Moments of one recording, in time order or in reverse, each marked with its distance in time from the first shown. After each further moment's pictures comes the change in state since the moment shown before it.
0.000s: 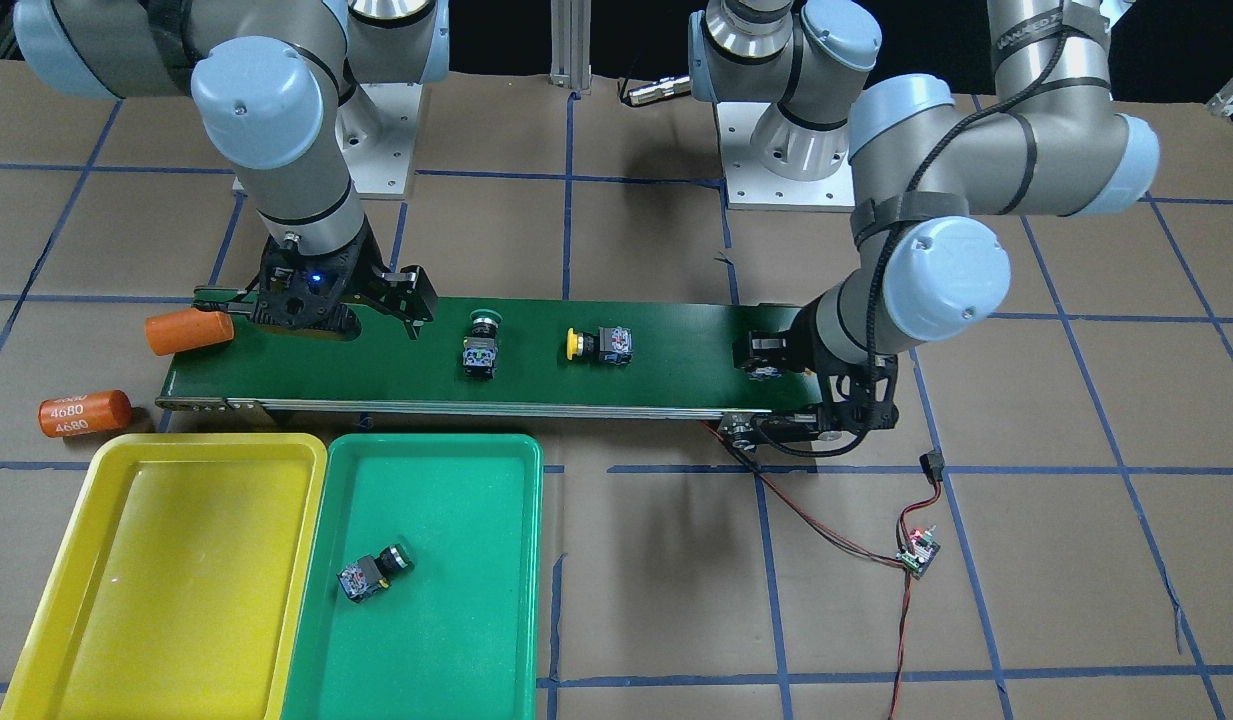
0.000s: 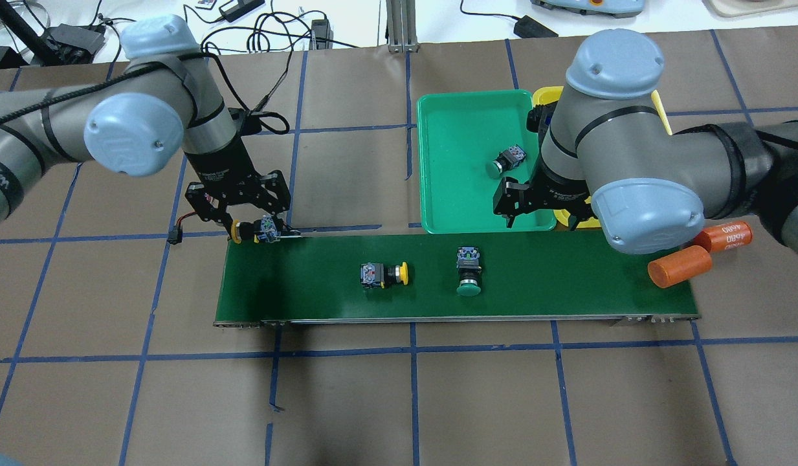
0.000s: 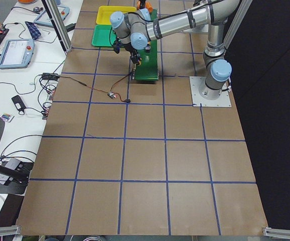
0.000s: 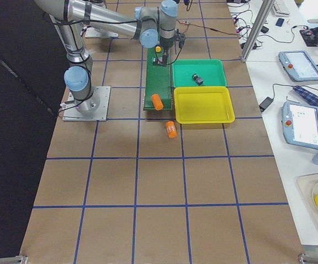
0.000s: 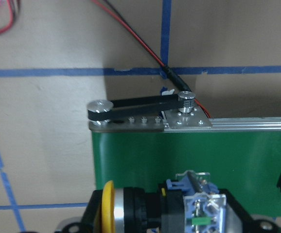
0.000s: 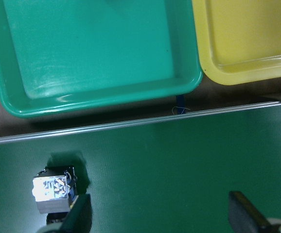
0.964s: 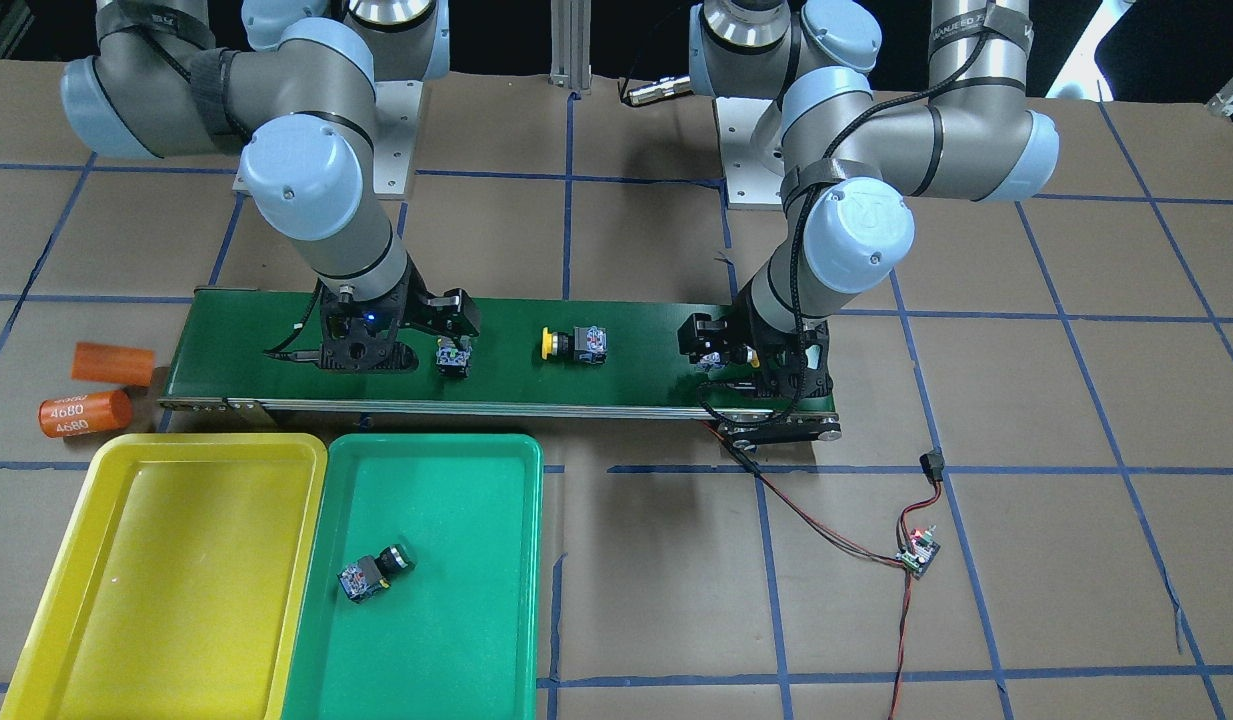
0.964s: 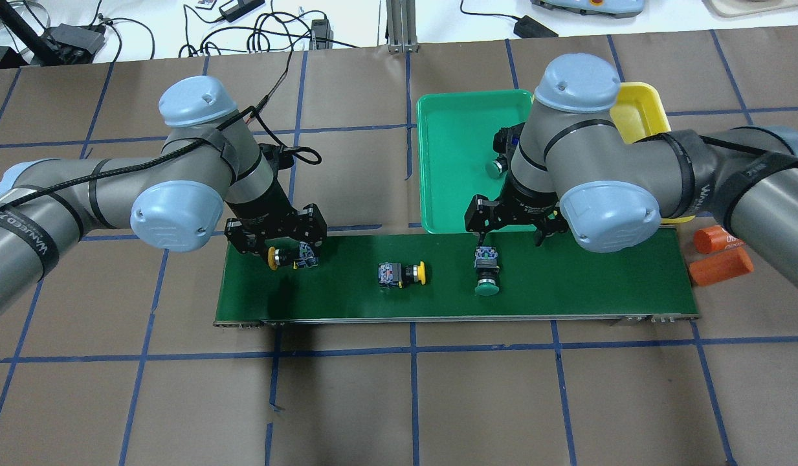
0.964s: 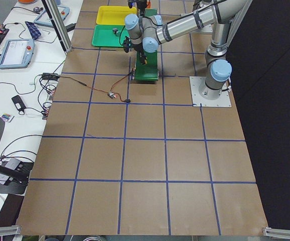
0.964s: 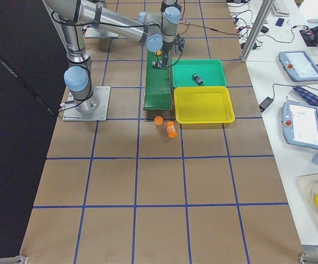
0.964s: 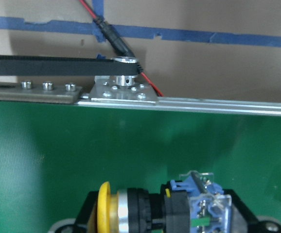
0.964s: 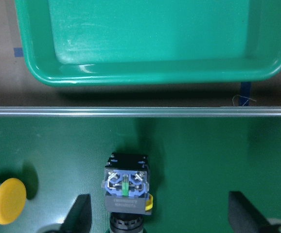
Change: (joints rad) left arm -0.055 0.063 -0.154 0.204 -0.063 -0.066; right arm 0.036 0.106 0.001 -0.010 0.090 -0.028
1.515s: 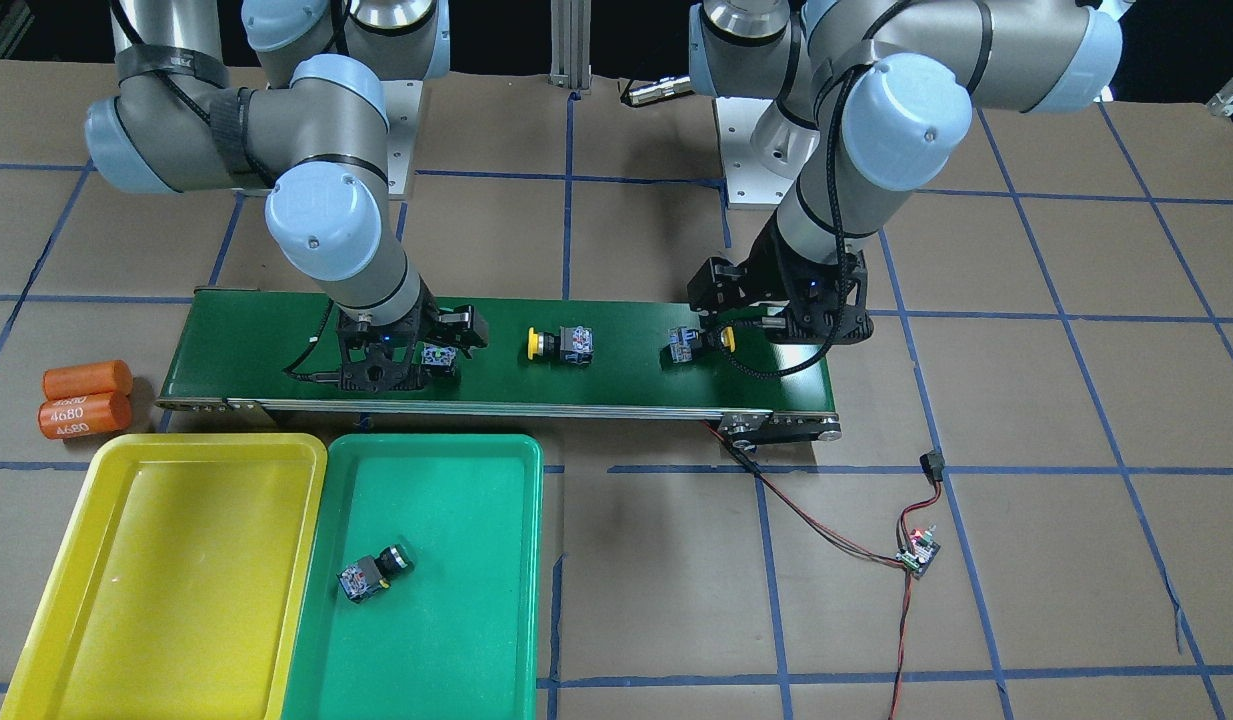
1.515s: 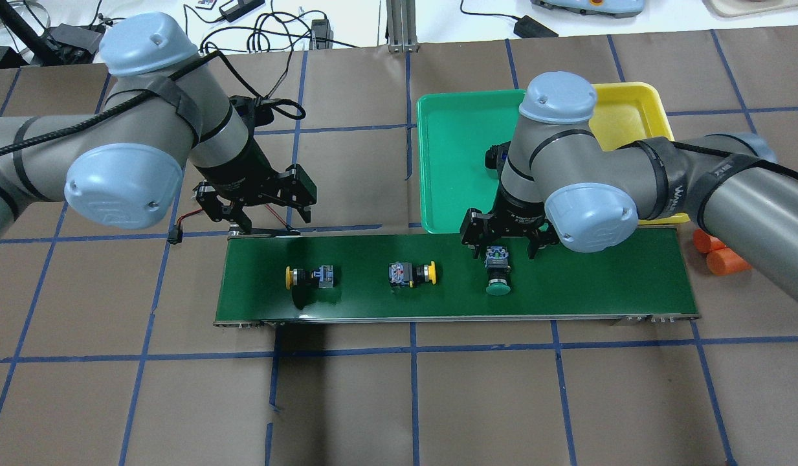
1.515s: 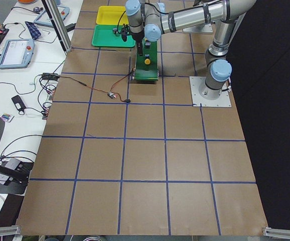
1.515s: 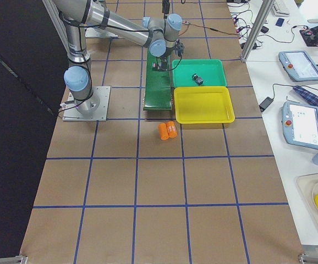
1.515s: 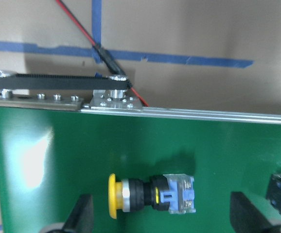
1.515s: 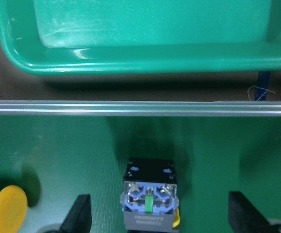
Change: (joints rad) left arm -0.004 0.126 0.111 -0.144 0.007 -0.007; right arm 0.009 0.056 0.004 0.003 -0.002 0.002
